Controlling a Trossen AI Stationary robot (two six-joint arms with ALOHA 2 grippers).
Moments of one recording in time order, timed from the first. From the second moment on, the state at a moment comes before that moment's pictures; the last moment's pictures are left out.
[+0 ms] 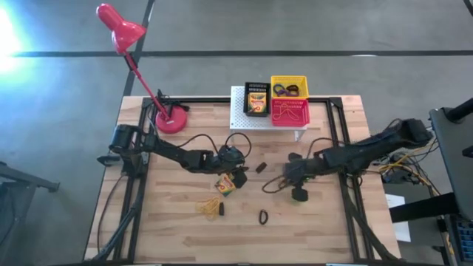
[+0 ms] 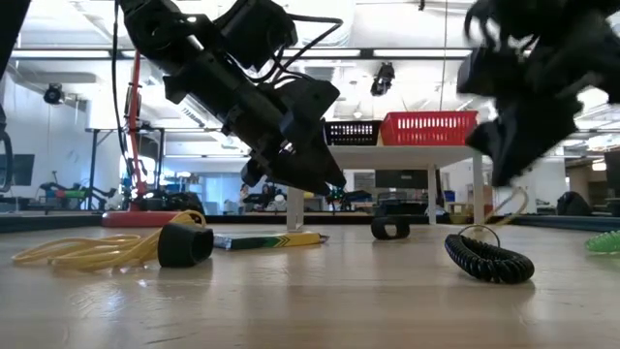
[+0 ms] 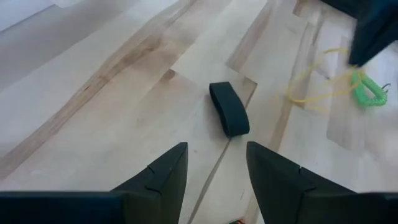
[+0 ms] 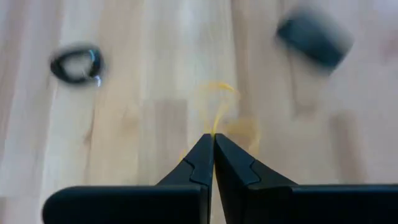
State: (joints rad) left arm -0.07 1.85 0.93 0.25 -0.27 -0.52; right arm 0.22 1.24 0.58 -0.31 0.00 0.32
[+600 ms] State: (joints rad) left arm -0.07 1.85 0.93 0.25 -0.31 -0.44; right arm -0.32 0.93 0.80 -0.06 0.44 -0.17
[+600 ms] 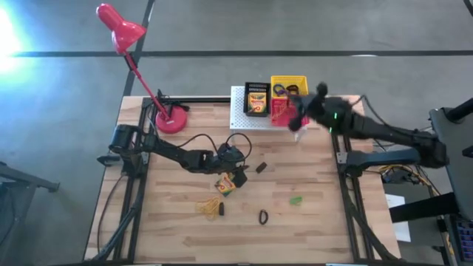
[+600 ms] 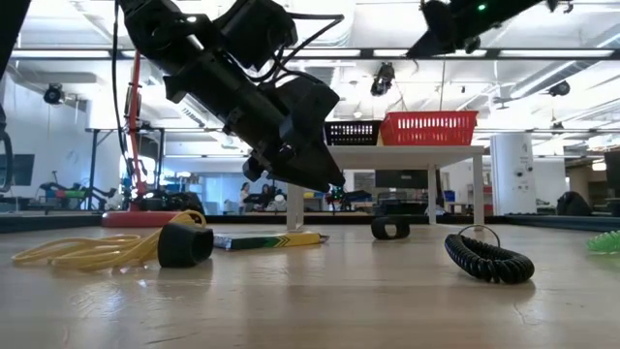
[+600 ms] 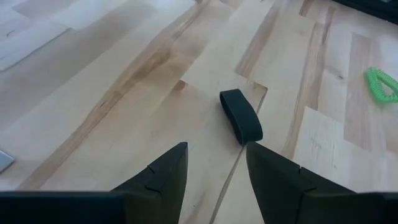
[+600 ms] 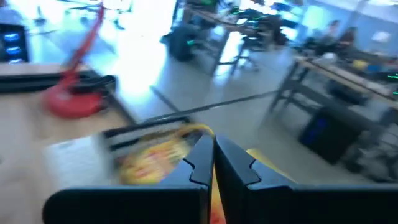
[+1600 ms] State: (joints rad) left arm -0.07 1.85 0.91 0.25 -0.35 -0.44; right arm -0.64 0.90 0.85 -0.33 -0.02 -0.12
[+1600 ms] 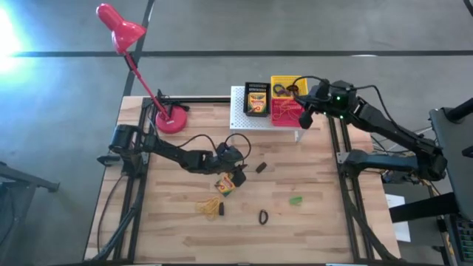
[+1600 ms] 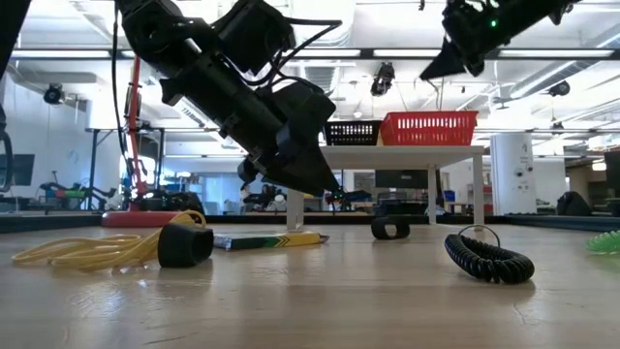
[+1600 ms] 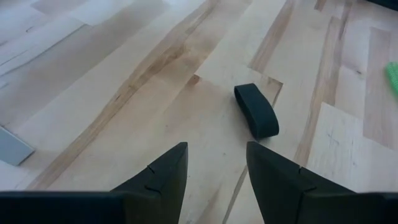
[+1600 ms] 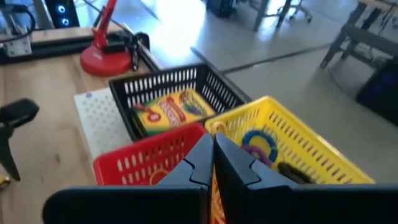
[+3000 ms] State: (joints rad) left arm -0.10 1.85 0.91 0.19 -0.35 -0.44; right arm -0.04 1.33 0.46 0.25 -0.06 0.05
